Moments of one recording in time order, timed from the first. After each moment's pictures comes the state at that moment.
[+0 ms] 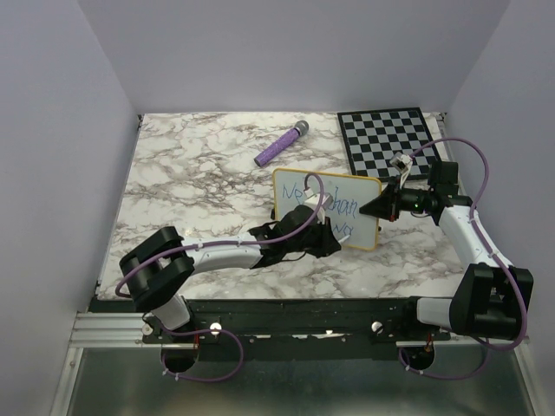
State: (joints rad) left arm -1.05 1.60 0.89 0.24 0.07 -0.73; right arm -0.11 1.28 0.84 -0.45 -1.22 -0.36
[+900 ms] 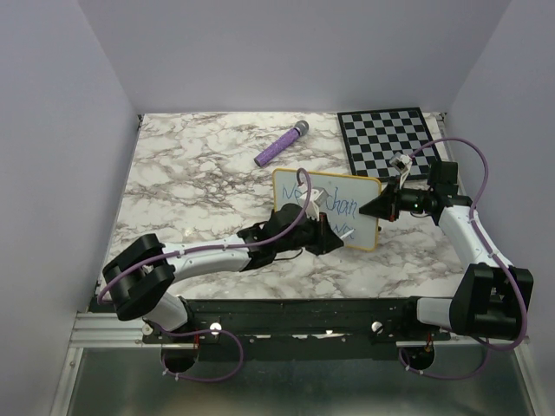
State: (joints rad) left arm -1.05 1.50 0.85 0.32 0.13 -0.74; right arm -0.11 1.28 0.84 -0.45 -1.22 -0.37
